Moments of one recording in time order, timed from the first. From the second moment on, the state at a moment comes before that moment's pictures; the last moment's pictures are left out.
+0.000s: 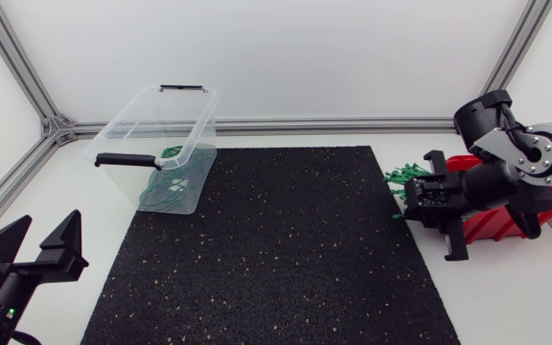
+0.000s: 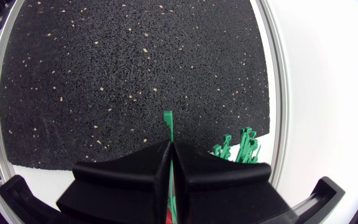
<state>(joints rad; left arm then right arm) 0.04 0.05 0.02 -0.01 0.00 -0.09 0.09 1.37 0.85 -0.62 -0.12 -1.44</state>
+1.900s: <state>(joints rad) 0.04 0.05 0.02 -0.01 0.00 -0.09 0.10 1.37 0.86 -0.61 -0.19 -1.34</state>
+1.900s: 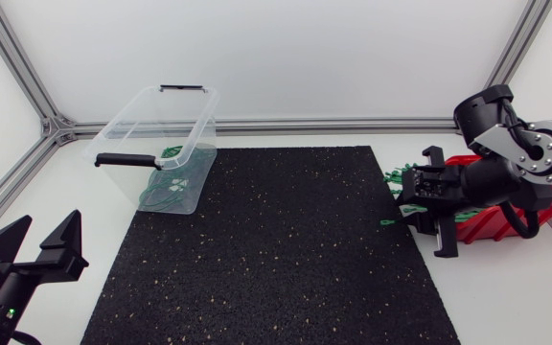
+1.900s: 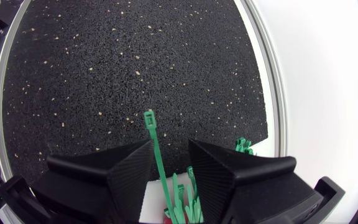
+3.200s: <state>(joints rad) 0.04 0.05 0.02 -0.01 0.00 -0.09 0.08 1.23 0.63 -0.61 -0.04 -1.50</state>
